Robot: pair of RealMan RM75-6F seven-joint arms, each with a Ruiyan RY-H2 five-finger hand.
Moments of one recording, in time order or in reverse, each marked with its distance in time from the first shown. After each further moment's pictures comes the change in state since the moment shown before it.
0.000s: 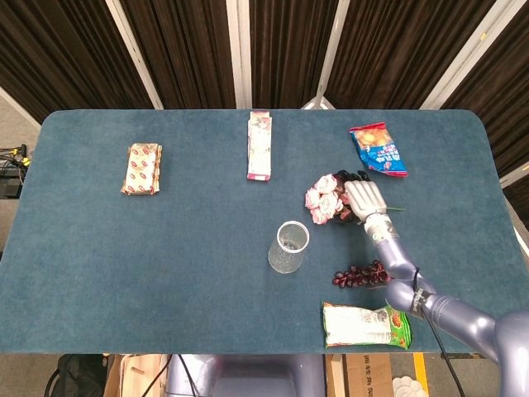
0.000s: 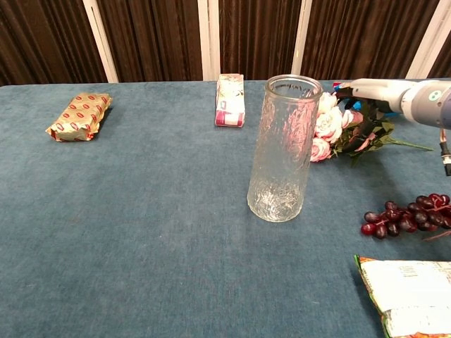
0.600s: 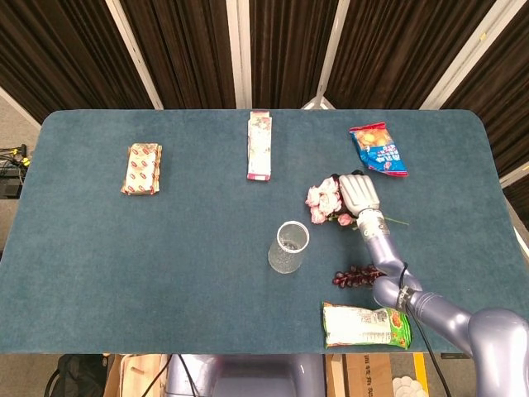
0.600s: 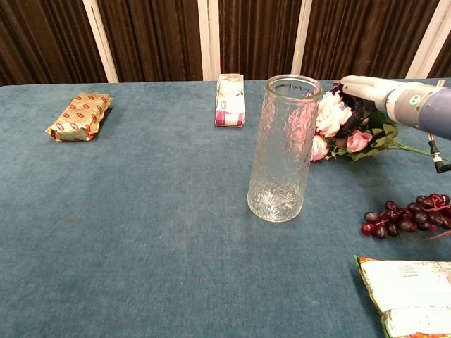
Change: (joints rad) left arm -0.006 -0.001 -0.003 -0.006 -0.004 -0.014 -0.008; right arm 0.019 -0.094 0.009 0.131 -0.055 0.052 0.039
